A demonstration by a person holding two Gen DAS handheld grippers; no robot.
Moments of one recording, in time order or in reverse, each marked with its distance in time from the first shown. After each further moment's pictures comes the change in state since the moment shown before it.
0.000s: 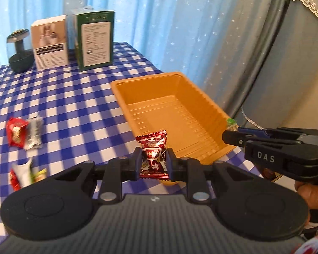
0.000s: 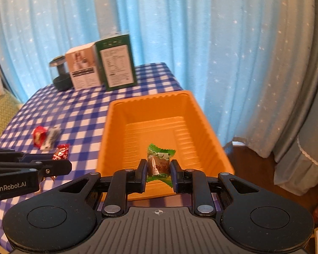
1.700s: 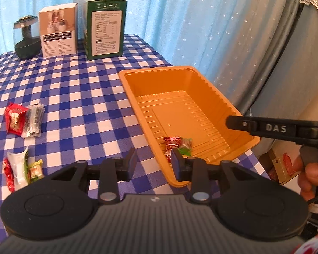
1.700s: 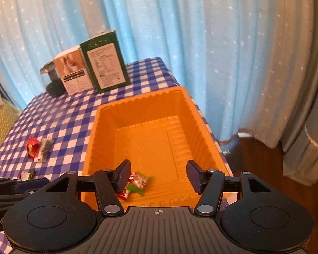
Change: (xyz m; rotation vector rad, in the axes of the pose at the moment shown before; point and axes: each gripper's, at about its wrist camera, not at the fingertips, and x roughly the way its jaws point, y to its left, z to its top) left arm 0.020 0.016 -0.014 -0.070 0.011 0.039; right arm 0.031 -0.033 0.014 0.083 0.038 0.038
